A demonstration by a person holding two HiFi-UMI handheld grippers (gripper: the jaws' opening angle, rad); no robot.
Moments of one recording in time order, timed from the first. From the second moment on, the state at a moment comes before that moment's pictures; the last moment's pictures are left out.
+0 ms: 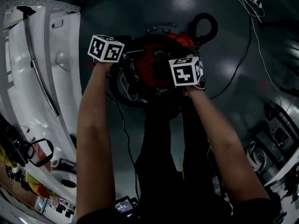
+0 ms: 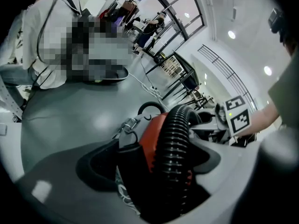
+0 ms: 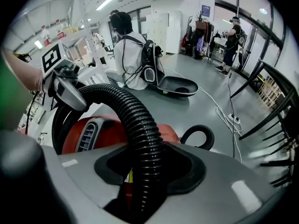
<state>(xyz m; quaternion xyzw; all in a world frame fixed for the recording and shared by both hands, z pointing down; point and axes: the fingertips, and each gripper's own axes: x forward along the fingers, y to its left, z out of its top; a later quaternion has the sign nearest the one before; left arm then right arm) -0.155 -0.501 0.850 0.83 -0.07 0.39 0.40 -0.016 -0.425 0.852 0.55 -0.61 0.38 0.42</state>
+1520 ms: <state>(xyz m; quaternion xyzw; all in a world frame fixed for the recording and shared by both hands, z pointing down) -0.167 -0.527 0.855 0.84 -0.21 0.49 0.05 -0.039 -0.445 0.848 0.52 -0.66 0.35 0.42</state>
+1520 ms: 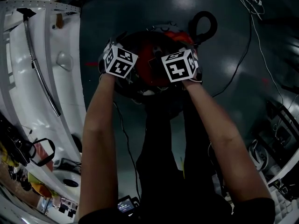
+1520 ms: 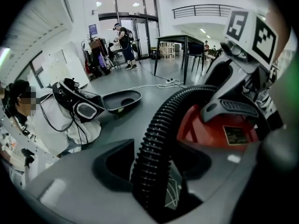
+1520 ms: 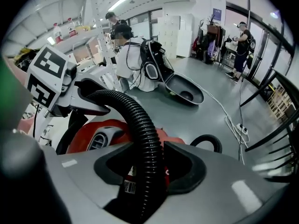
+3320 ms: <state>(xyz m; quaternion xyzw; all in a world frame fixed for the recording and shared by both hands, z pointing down) -0.135 -0.449 0.786 0.87 -0.30 0.36 0.16 -0.027 -0.379 0.838 0.51 -0.66 0.38 0.39</state>
